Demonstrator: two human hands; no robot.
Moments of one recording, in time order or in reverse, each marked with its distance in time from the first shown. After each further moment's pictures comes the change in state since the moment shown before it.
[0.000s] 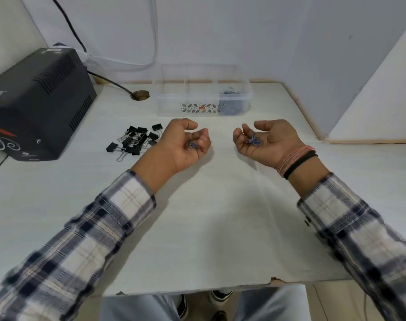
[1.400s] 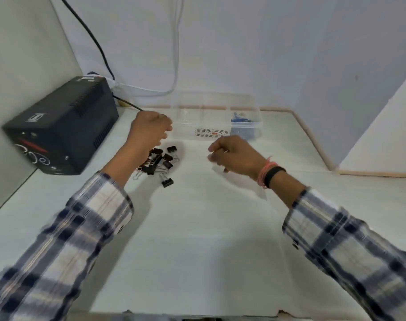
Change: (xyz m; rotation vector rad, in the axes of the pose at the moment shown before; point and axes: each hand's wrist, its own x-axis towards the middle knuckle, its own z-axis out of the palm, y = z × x) left_hand -0.021 0.095 -0.040 0.990 0.438 0.750; right_hand 0.028 0.031 0.049 -1.583 -0.231 -0.652
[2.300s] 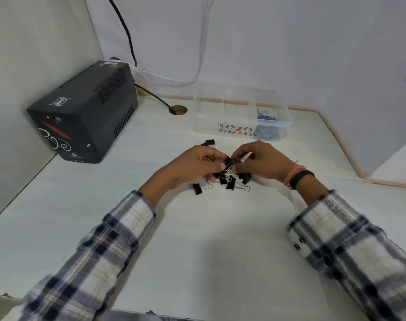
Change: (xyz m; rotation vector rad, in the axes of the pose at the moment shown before) left_hand -0.035 -0.052 0.027 0.069 -0.581 0.028; right_hand 0.022 0.024 0.005 -0.191 -0.124 -0.022
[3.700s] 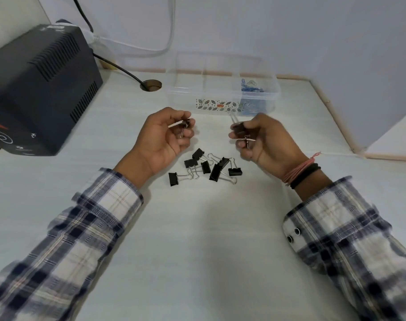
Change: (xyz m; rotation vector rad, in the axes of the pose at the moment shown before) left_hand 0.035 -0.001 -0.002 -1.047 0.138 -0.110; right_hand -0.018 0.022 -0.004 1.209 0.100 0.289
